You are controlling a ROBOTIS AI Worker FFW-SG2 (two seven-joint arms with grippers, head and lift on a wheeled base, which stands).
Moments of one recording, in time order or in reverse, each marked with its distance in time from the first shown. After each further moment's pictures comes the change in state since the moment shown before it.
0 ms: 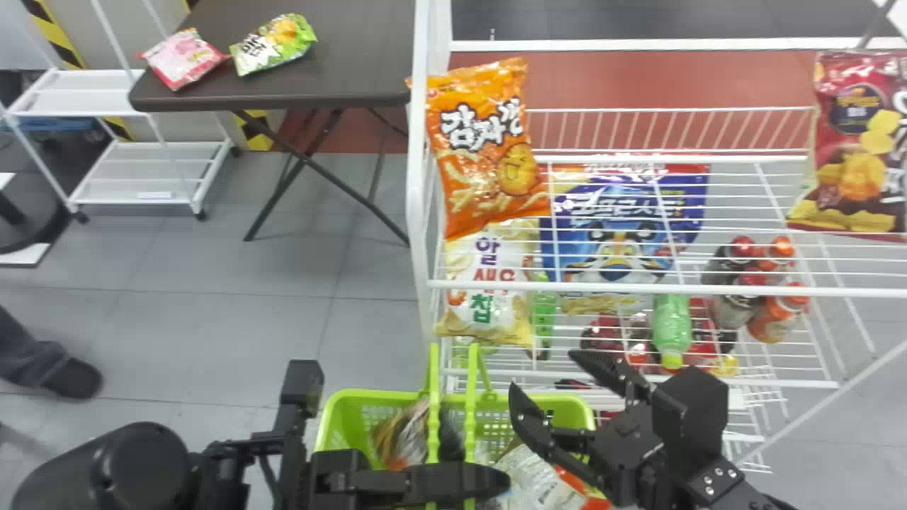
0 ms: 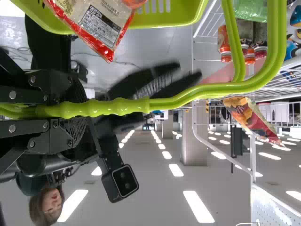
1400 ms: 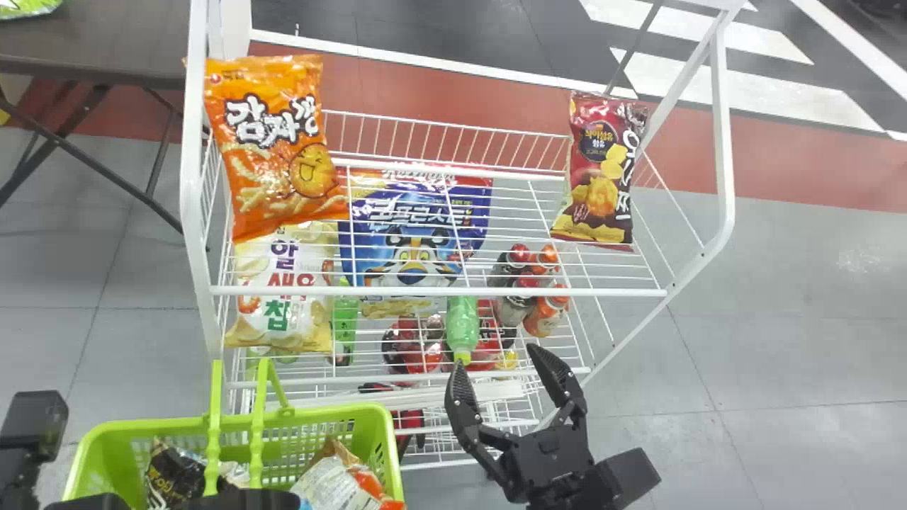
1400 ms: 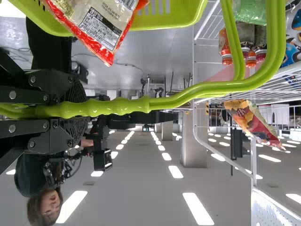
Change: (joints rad) left arm 0.003 -0.003 -0.005 0.005 -0.006 -0.003 0.006; right arm 0.083 0.157 -0.291 0.345 -0.036 -0.721 -0.042
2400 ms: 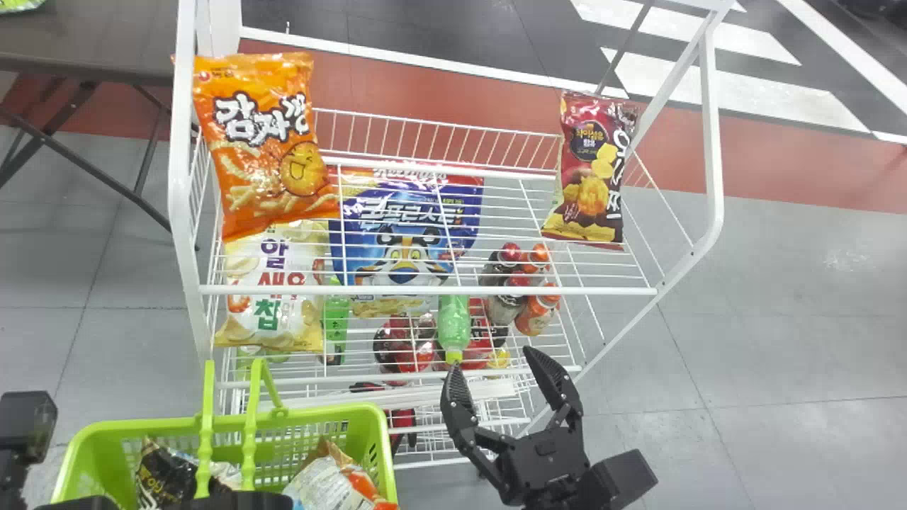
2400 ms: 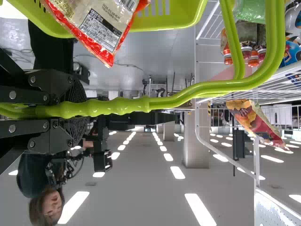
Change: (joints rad) left arm 0.002 0.000 -0.004 -0.009 0.003 0.003 0.006; right arm 0.021 0.006 -0.009 -0.025 -0.009 0.017 -0.001
